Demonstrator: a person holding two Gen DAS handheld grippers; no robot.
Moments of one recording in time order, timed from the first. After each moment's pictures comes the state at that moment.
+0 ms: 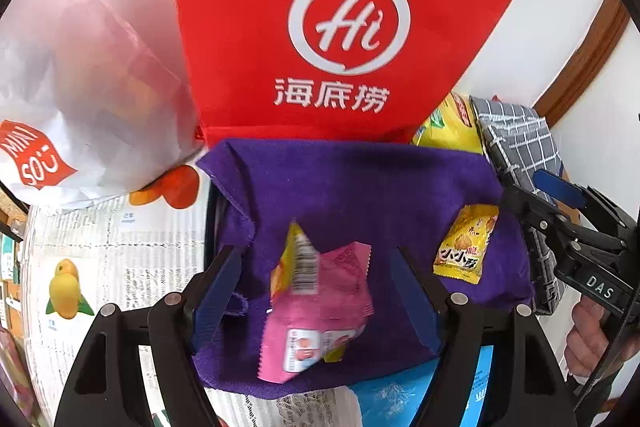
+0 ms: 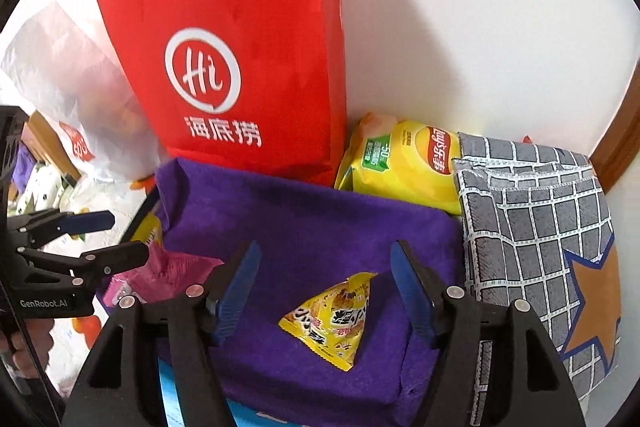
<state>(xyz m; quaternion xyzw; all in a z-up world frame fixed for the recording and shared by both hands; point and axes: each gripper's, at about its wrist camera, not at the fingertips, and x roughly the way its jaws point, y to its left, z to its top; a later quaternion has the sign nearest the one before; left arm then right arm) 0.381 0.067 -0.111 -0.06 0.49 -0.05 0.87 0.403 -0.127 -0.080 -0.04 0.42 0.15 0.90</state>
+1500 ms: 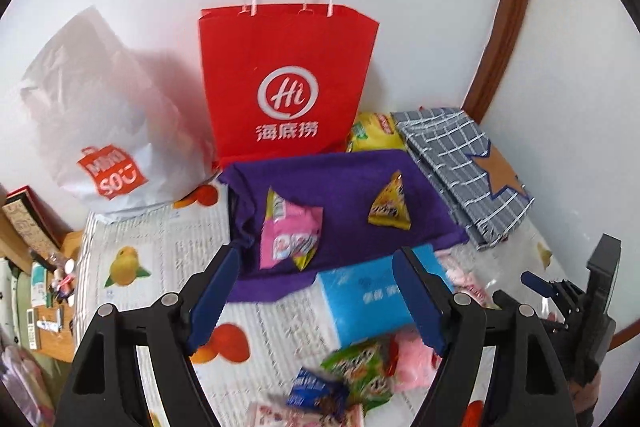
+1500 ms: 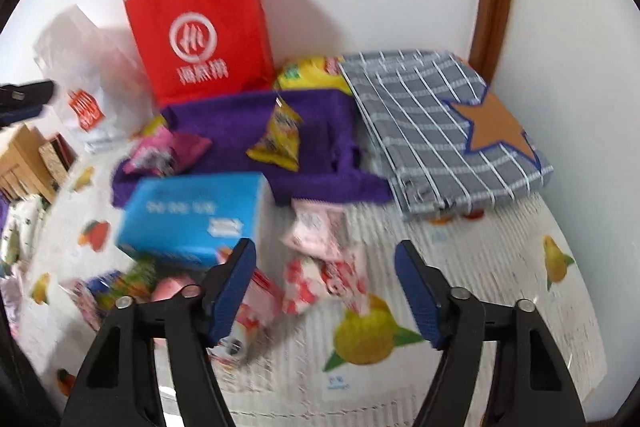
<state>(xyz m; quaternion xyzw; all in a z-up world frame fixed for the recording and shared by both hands) 0.225 0.063 -0.010 0.00 0.41 -0.09 0.91 0.179 -0.194 -0.104 0.00 0.42 0.02 0.91</state>
